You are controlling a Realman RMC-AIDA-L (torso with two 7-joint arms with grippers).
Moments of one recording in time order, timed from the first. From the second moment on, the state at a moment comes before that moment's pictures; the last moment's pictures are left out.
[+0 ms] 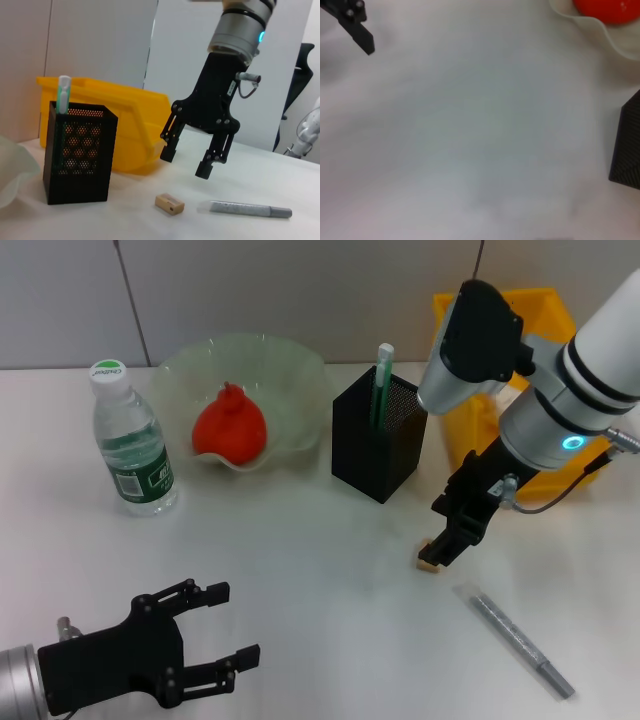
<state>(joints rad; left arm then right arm) -0.53 -1.99 2.43 -0.18 0.10 1.63 -0.69 0.95 2.08 -1.23 -0.91 -2.64 -1.50 2.14</state>
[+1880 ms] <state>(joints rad) -0.52 -2.00 2.42 -0.18 0.09 1.62 -0.65 0.99 2.09 -1.35 -0.67 -2.61 -1.26 2.12</state>
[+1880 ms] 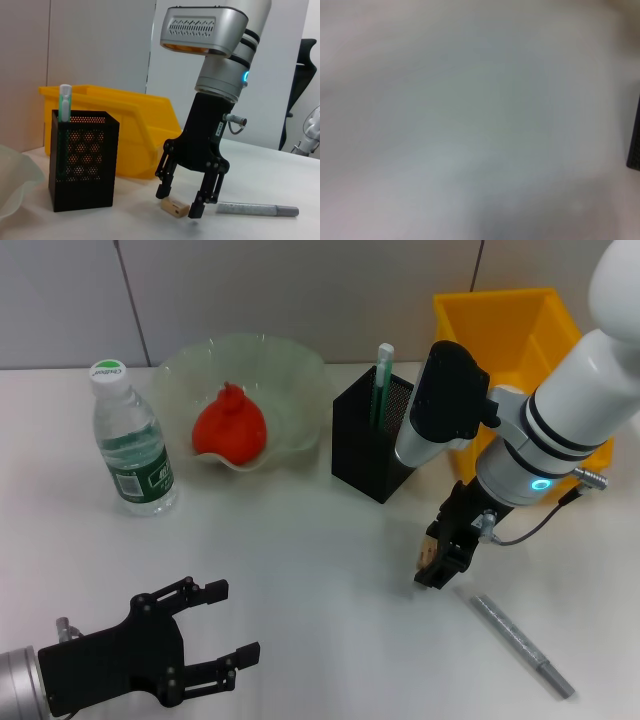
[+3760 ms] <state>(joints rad) -0.53 -2.00 2.41 -0.18 0.08 1.62 -0.66 0.99 2.08 -1.27 -1.16 -2.55 -1.46 2.39</state>
